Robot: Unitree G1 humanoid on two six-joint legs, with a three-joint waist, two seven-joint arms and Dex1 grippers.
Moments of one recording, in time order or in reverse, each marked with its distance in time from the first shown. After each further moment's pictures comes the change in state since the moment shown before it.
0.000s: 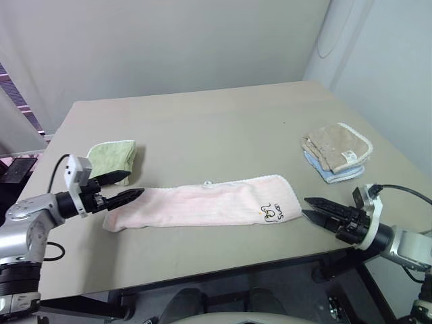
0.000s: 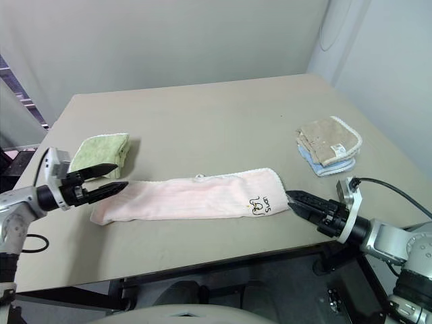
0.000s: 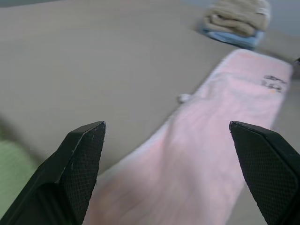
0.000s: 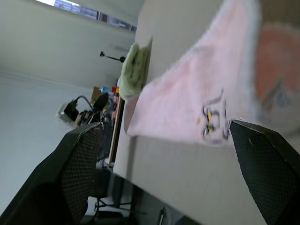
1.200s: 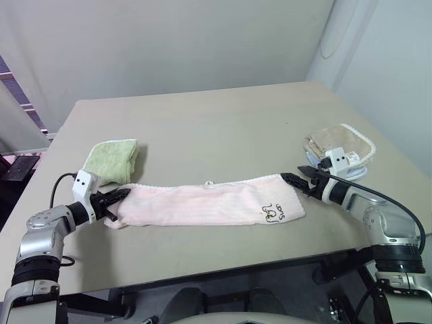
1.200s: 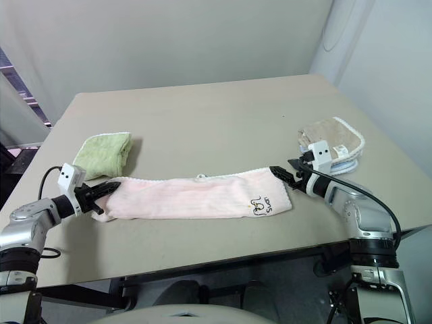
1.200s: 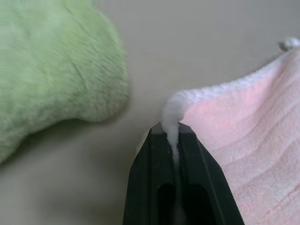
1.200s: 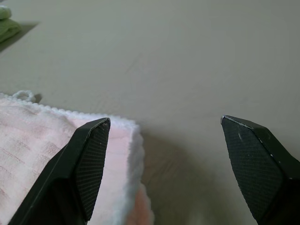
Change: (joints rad) left arm -0.088 -0.071 -0.033 0.414 0.202 -0.201 0.187; right arm -0.238 0.008 0.522 0.055 -0.839 -0.971 0.167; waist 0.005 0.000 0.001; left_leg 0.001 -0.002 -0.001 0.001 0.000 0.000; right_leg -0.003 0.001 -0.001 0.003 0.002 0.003
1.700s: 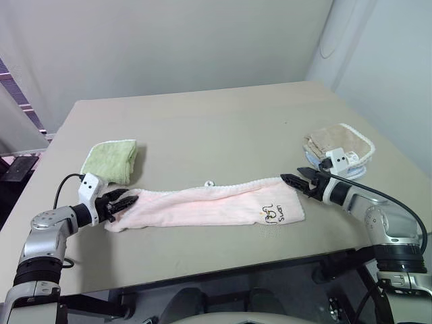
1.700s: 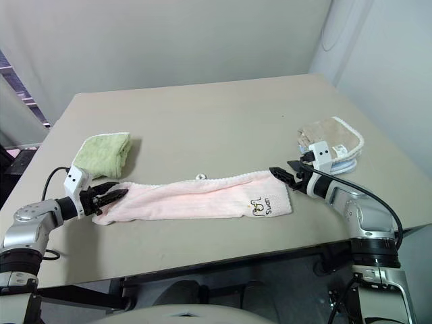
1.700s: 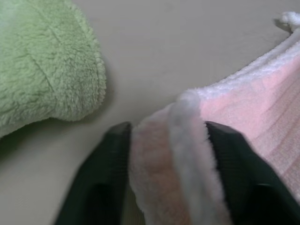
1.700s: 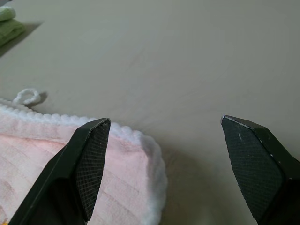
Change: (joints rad) left arm 0.012 0.008 -0.049 0.001 0.045 -0.067 -0.036; right arm 0.000 -0.015 -0.004 0.000 0.020 0.032 0.003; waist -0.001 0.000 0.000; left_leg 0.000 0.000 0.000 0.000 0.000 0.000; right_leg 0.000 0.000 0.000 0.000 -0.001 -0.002
